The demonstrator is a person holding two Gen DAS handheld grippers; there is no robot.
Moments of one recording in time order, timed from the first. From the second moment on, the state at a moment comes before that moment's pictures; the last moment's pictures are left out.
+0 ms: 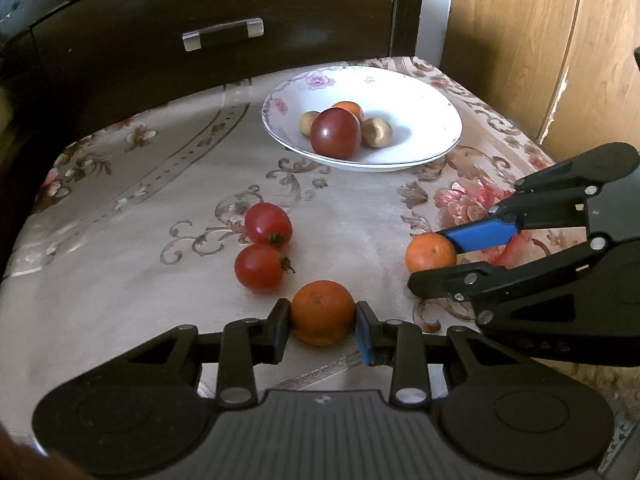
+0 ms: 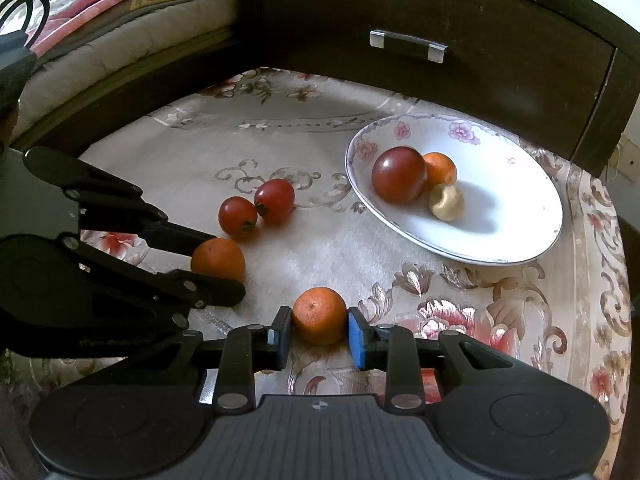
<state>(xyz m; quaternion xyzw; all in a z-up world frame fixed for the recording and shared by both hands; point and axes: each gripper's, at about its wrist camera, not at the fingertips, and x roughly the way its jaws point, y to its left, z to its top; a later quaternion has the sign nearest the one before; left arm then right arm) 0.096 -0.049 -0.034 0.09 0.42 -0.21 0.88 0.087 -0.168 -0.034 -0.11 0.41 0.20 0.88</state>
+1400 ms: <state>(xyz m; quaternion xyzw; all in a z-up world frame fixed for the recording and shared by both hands) 0.169 -0.103 -0.005 0.04 0.38 -0.21 0.90 0.125 -0.233 0.001 -0.07 0.35 0.12 0.93</state>
